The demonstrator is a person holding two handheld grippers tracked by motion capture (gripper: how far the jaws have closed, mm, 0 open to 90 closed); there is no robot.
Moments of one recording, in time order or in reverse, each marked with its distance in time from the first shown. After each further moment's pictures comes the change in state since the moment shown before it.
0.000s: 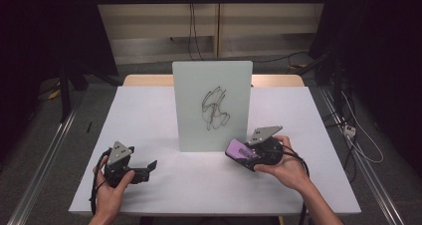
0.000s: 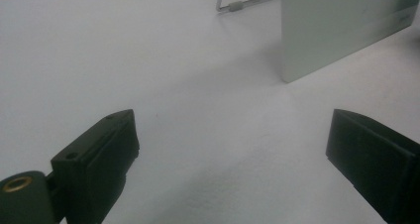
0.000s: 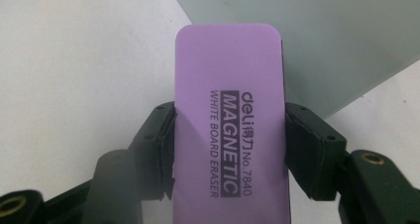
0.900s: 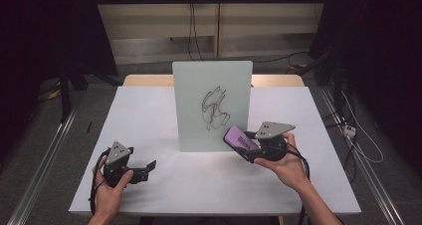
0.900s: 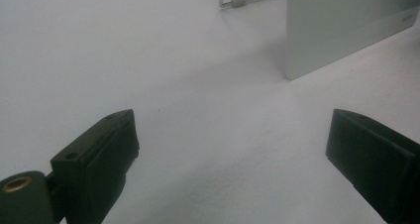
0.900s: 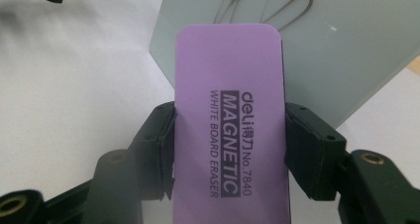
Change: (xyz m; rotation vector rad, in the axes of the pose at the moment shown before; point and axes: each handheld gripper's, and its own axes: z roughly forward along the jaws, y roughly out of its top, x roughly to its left) left arm 0.003 -0.002 0.001 0.010 -0.004 -0.019; right arm -0.001 0.007 -0.015 -0.235 -0.079 0.024
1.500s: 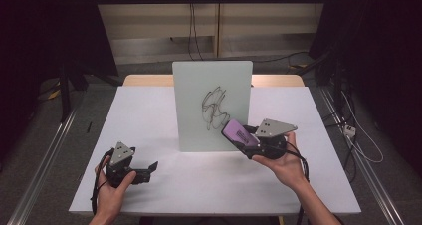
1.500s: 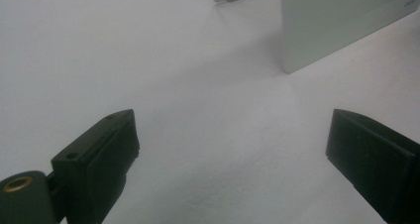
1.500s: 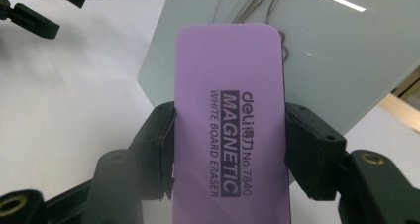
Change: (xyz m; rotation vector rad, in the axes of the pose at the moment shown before) left arm -0.003 0.000 0.004 0.027 -0.001 0.045; right arm 0.005 0.013 -0.003 -0.080 -0.067 -0.039
